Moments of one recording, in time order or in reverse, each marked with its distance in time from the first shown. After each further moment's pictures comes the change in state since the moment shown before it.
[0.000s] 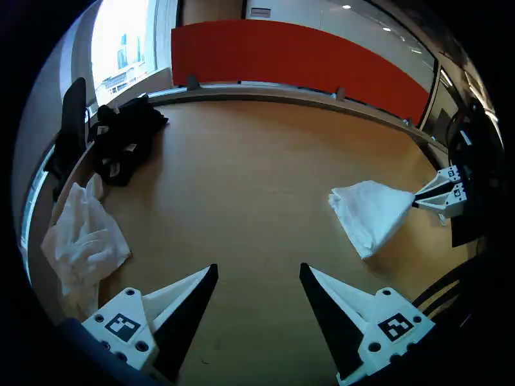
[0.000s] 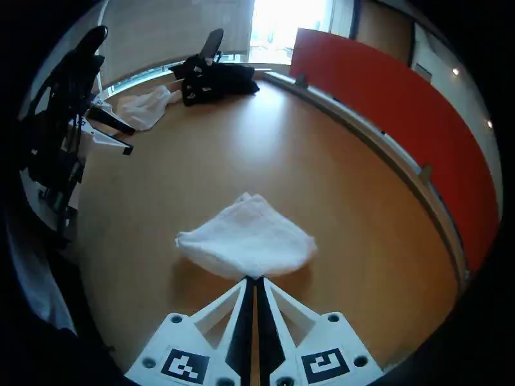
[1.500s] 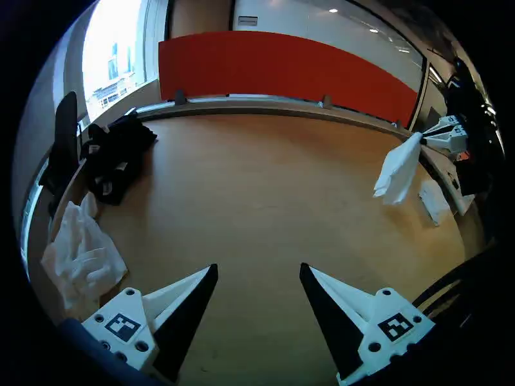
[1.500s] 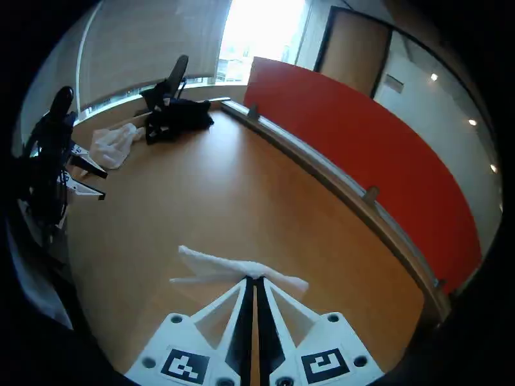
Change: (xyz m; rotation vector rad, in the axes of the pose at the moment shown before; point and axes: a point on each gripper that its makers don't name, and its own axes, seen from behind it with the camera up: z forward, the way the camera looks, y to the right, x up) left arm 0.020 0.018 -0.004 -0.045 0.049 0.044; right arm 0.049 0.114 -0.086 -0.161 0.078 0.037
